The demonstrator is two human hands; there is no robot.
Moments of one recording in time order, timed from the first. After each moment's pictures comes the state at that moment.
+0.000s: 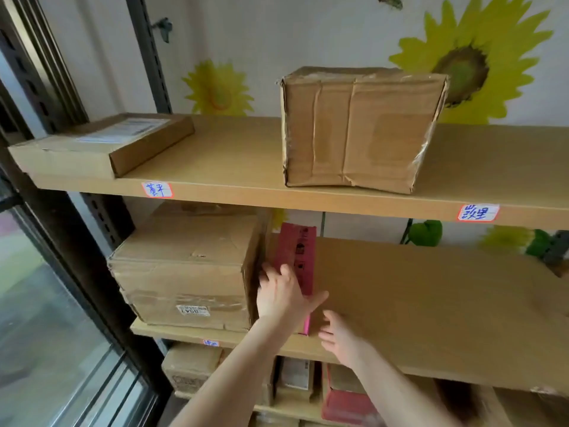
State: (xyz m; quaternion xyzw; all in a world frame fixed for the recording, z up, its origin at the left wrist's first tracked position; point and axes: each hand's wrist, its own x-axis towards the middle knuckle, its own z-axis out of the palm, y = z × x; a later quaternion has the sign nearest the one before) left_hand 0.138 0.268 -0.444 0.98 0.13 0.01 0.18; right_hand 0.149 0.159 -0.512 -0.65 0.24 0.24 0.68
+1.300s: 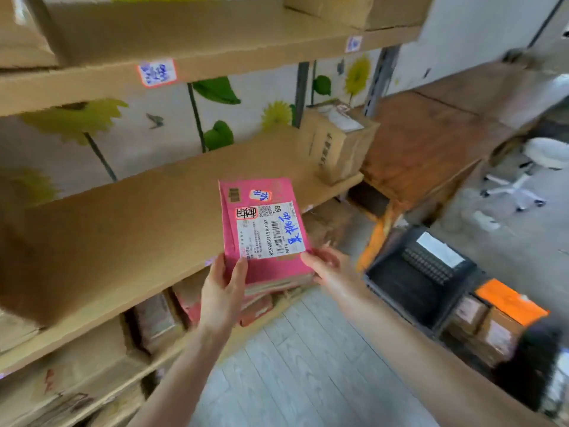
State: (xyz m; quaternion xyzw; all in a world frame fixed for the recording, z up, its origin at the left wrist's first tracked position) left_hand 0.010 0.123 -0.496 0.80 -0.06 -0.11 0.59; right_hand -0.066 -0.027 -0.482 -0.67 0.32 -0.10 0.66
